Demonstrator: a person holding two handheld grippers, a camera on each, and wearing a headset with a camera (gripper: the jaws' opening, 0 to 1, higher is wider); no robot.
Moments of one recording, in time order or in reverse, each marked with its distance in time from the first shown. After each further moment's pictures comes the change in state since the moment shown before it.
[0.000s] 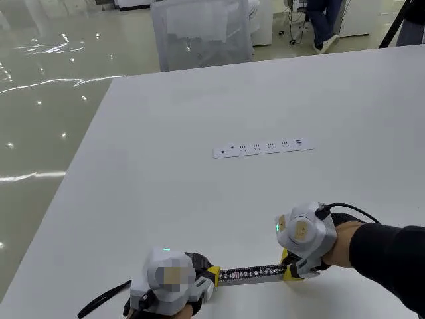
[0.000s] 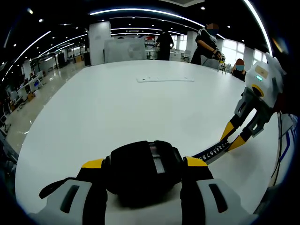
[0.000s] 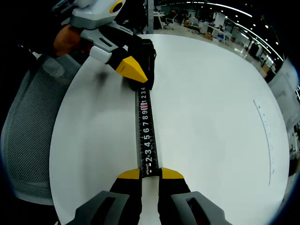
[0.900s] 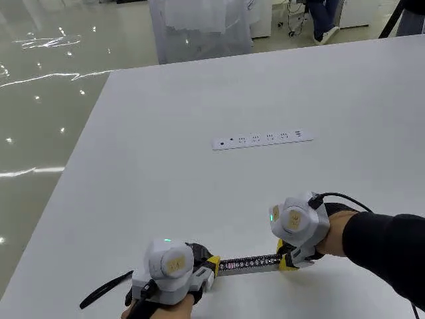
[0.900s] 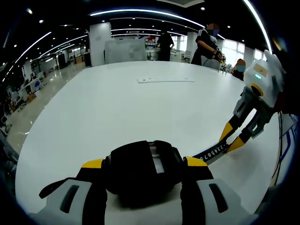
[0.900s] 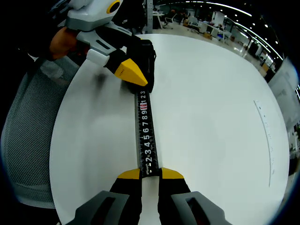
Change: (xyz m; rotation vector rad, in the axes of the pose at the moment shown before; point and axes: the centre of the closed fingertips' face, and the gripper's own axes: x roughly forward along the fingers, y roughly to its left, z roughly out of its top) left arm 0.000 0.000 -0.001 0.002 -0.008 0.007; right arm 0.003 0.000 0.007 0.009 0.007 -0.003
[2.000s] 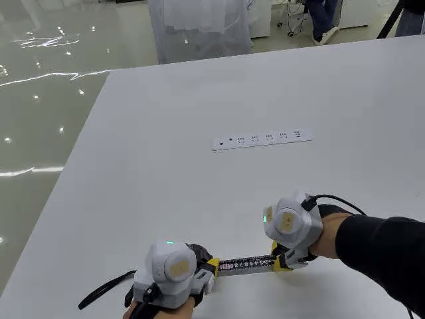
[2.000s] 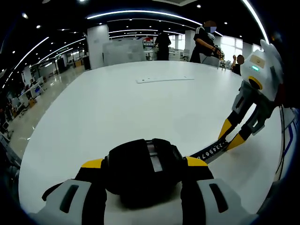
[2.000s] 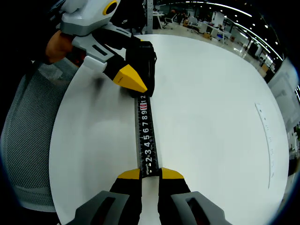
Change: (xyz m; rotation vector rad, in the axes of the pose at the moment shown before) left arm 0.000 -0.001 -0.001 0.048 -0.006 0.018; right arm 0.004 0.001 0.008 -0.001 -0.004 -0.006
